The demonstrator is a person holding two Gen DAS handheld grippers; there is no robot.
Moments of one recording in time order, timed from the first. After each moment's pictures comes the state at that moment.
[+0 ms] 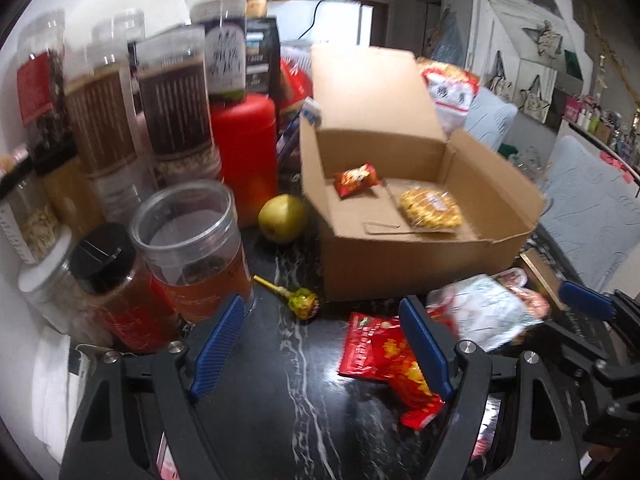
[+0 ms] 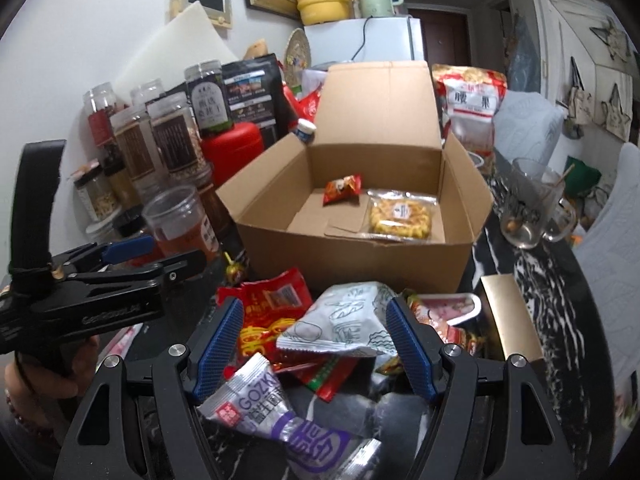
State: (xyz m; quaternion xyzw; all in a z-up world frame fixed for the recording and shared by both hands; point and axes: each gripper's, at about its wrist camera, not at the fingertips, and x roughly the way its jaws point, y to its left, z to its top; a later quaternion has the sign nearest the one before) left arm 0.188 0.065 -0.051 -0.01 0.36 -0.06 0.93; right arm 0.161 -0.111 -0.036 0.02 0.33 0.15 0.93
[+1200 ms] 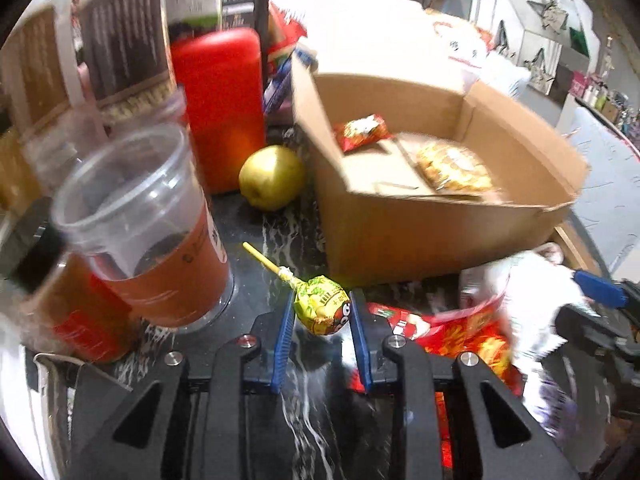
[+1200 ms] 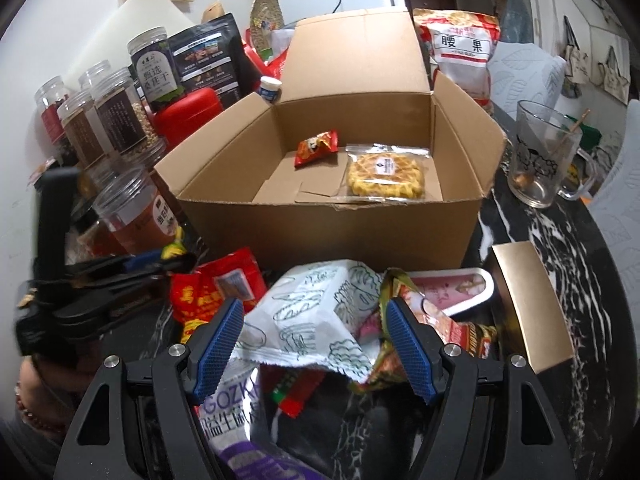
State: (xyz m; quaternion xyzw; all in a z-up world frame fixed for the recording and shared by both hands) left arm 0.221 0.052 -0.091 0.00 0.41 -0.07 0.91; right arm 0.200 -0.125 -0.069 0.04 0.39 0.13 0.91
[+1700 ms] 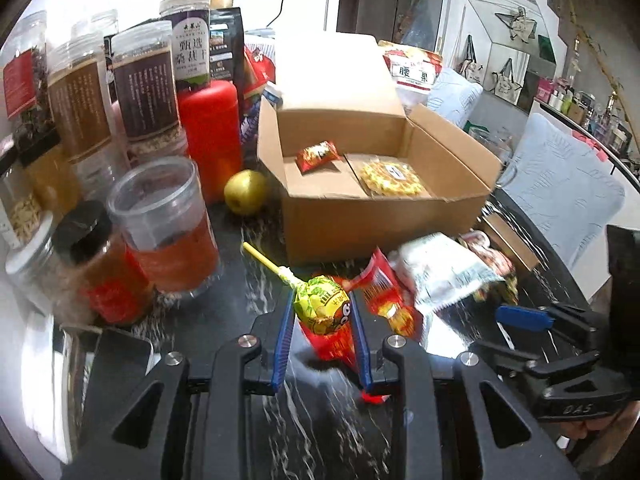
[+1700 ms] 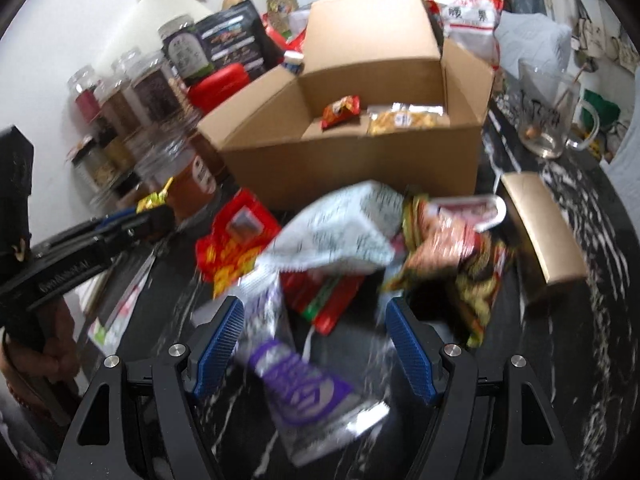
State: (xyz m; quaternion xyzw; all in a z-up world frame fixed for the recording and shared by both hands) left arm 0.147 0.053 -0.048 0.00 0.38 -0.12 0.92; right arm 0.152 -0.132 -0.086 0.07 0.43 0.19 0.88
